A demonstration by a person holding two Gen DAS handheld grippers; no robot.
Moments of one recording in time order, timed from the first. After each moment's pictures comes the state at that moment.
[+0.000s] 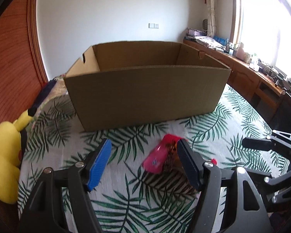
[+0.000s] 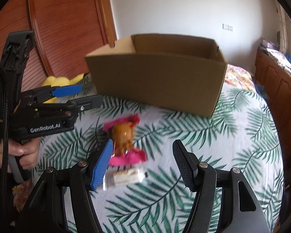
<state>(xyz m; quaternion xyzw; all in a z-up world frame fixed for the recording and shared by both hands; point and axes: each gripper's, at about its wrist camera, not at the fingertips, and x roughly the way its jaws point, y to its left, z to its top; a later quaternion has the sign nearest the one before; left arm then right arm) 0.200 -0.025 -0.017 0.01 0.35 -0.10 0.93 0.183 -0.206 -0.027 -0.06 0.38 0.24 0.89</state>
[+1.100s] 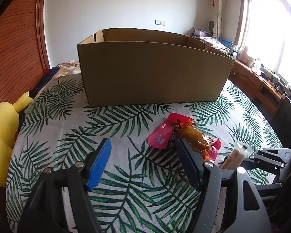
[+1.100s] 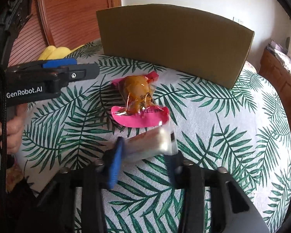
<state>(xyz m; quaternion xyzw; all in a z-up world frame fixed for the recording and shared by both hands) 0.178 -0.008 -0.043 -0.02 0.37 -0.10 0.93 0.162 -0.184 -0.075 -0.11 0.42 0.24 0.87</state>
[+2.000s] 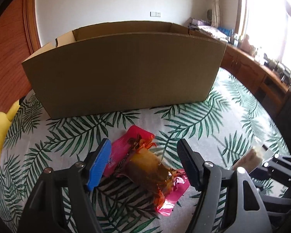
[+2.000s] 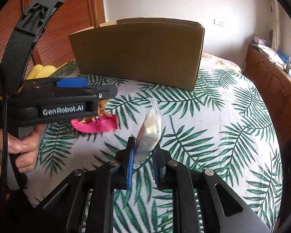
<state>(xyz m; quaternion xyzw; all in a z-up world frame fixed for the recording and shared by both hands) 0.217 -0.096 -0.052 0.02 0.39 -0.08 0.92 0.171 -0.241 -0.062 -0.07 0.38 0.20 0.90</state>
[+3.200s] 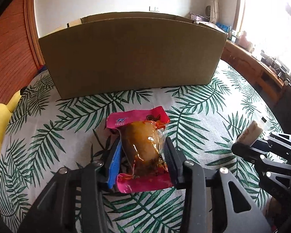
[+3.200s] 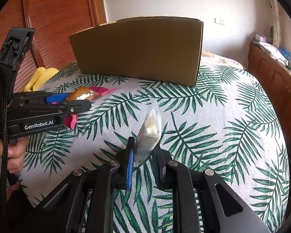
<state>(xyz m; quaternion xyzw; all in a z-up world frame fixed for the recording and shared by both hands) 0.192 -0.063 -0.060 0.01 0.41 -0.10 0.91 0.168 -0.243 -0.067 -0.05 0.38 0.21 0.90</state>
